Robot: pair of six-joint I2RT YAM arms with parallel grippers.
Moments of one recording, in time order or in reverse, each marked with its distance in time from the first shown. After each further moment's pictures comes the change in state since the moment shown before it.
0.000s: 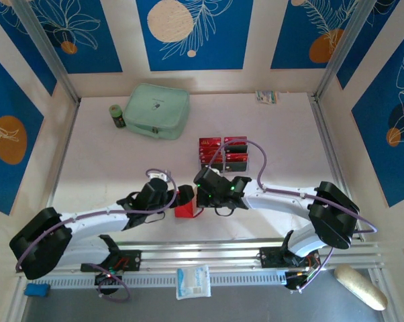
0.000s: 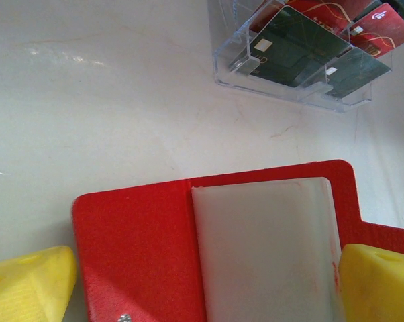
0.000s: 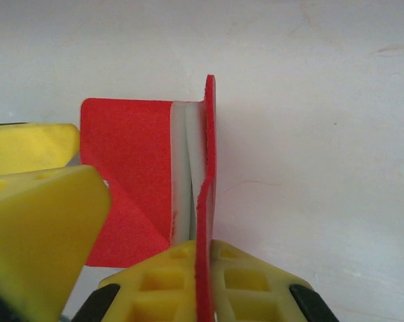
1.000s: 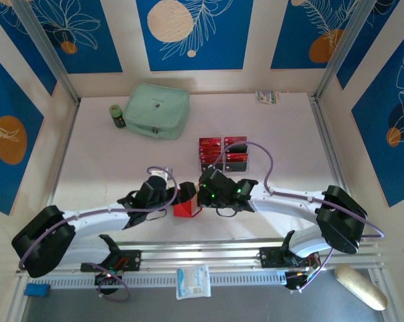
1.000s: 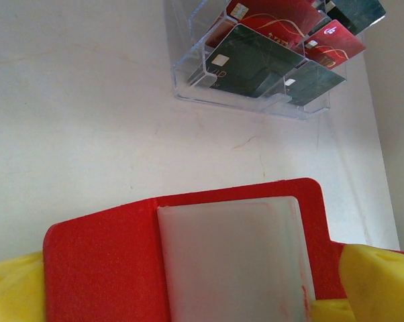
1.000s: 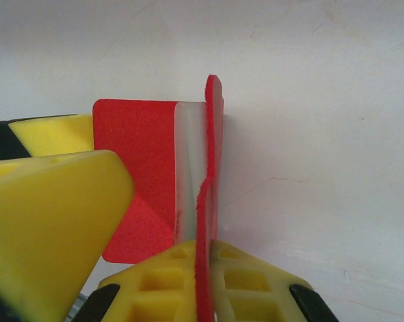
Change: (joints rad) left arm 0.023 0.033 -0.002 0.115 0.064 0.002; right arm -0.014 -0.067 -0.071 0.098 -0.048 0.052
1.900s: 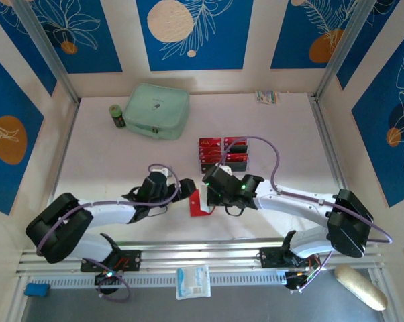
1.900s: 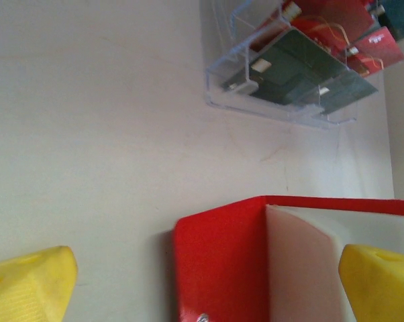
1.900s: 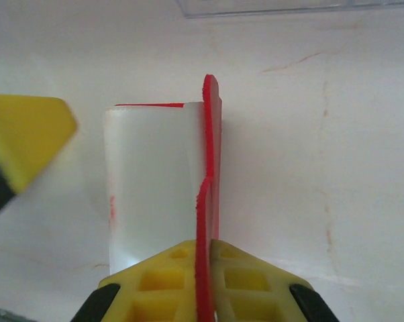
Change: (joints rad) left arm 0.087 0.137 0.011 0.087 0.085 -0.026; right arm -0.012 -0.037 0.079 -0.286 0.156 -0.085
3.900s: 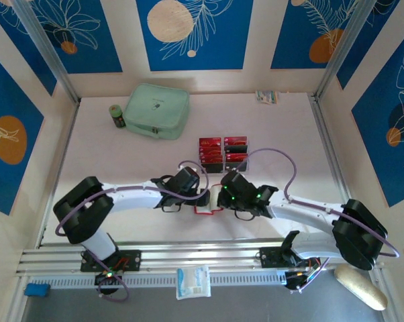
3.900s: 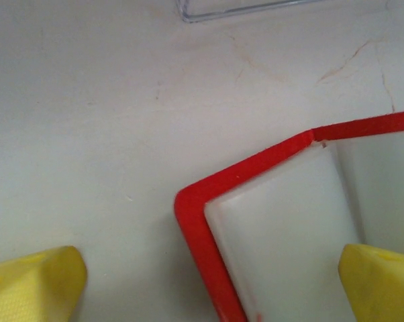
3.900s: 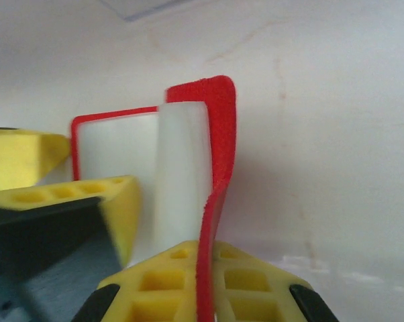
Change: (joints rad) left arm -0.195 0.247 0.402 -0.567 -0.201 0.311; right arm -0.132 -0.144 -0.323 0.302 -0.127 0.090
